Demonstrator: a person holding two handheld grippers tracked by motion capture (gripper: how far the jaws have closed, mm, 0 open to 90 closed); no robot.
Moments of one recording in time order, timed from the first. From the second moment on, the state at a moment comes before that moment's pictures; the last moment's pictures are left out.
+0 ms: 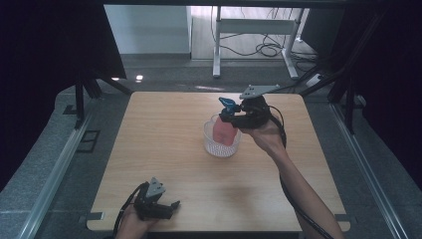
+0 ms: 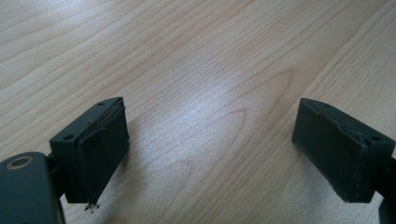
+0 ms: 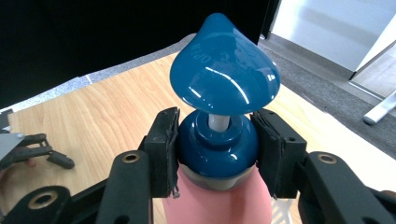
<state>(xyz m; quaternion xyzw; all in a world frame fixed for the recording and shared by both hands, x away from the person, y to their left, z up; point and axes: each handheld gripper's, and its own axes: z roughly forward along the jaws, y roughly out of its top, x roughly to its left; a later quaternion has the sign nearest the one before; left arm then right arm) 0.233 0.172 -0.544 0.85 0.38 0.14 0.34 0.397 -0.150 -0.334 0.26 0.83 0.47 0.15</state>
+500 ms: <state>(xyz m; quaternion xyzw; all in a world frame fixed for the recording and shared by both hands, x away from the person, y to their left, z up) 0.233 0.172 -0.544 0.85 0.38 0.14 0.34 0.416 -0.150 -0.345 0.28 0.82 0.47 0.17</state>
